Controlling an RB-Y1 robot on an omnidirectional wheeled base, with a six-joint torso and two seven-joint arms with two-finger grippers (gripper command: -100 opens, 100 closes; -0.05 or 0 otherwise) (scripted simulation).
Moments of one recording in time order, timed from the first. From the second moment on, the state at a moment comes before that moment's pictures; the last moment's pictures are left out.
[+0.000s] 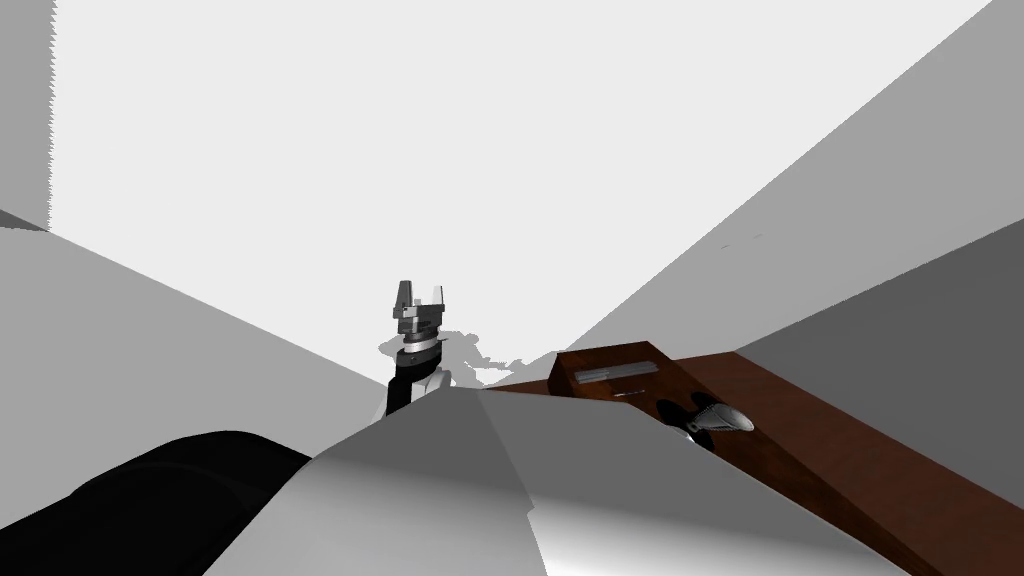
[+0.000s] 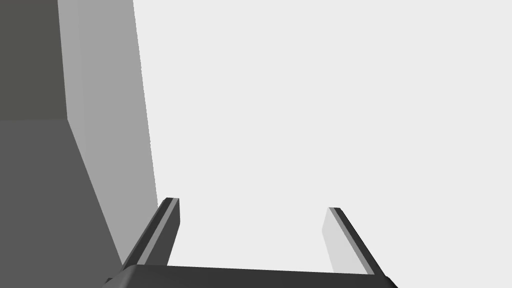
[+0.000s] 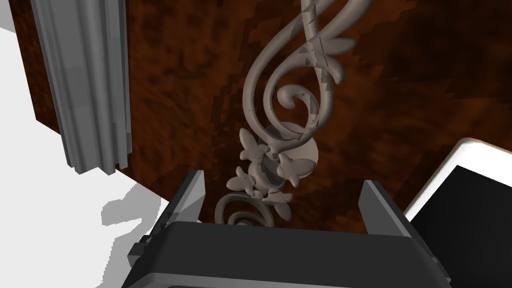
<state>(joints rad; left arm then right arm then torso) 0.54 0.04 0.02 -2.35 0.01 -0.62 0.14 0.10 -0.23 -0.74 -0.78 -0.82 0.84 -1.43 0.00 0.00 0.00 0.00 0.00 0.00</state>
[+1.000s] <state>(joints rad) 0.54 0.04 0.02 -2.35 0.01 -0.62 0.14 0.08 -0.22 -0.79 -0.68 -0.83 0.75 -1.41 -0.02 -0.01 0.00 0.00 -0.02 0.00</state>
